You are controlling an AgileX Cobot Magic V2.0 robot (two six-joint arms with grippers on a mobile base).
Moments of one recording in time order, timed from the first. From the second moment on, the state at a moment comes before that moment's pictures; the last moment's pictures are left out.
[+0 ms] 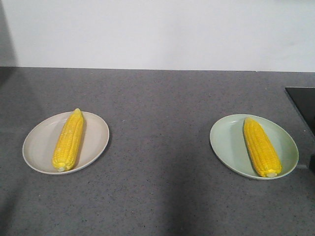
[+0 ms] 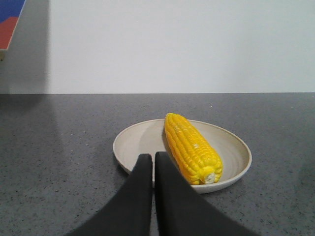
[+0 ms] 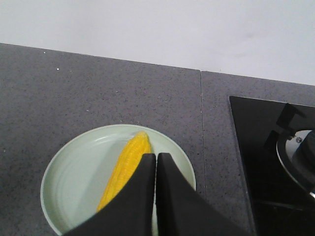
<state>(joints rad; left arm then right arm) -0.10 -0.01 0.03 0.11 0.08 -0.17 0.03 0.64 -0.49 0.01 0.27 -0.11</state>
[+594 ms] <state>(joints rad) -0.10 -0.01 0.03 0.11 0.08 -0.17 0.03 0.10 0.03 0.01 -0.08 -0.07</state>
